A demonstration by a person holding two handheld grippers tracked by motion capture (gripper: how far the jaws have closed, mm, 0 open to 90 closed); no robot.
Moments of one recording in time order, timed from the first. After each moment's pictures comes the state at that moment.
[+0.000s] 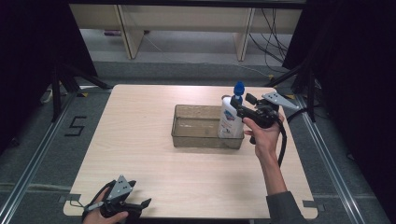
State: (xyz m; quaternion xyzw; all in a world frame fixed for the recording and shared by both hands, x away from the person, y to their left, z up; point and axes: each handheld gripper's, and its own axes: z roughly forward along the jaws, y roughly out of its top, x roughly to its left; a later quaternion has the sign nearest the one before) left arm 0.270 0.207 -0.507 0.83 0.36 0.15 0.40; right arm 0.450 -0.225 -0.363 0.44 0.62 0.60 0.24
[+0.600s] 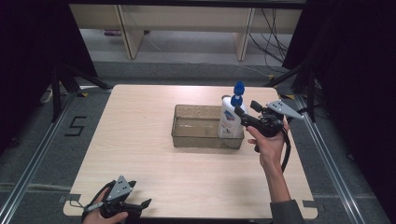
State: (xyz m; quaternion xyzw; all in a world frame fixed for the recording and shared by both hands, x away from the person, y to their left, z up) left arm 0.269 0.207 -0.505 0.83 0.36 0.15 0.40; right arm 0.427 -0.235 -0.371 0.45 0.63 0.58 0.25
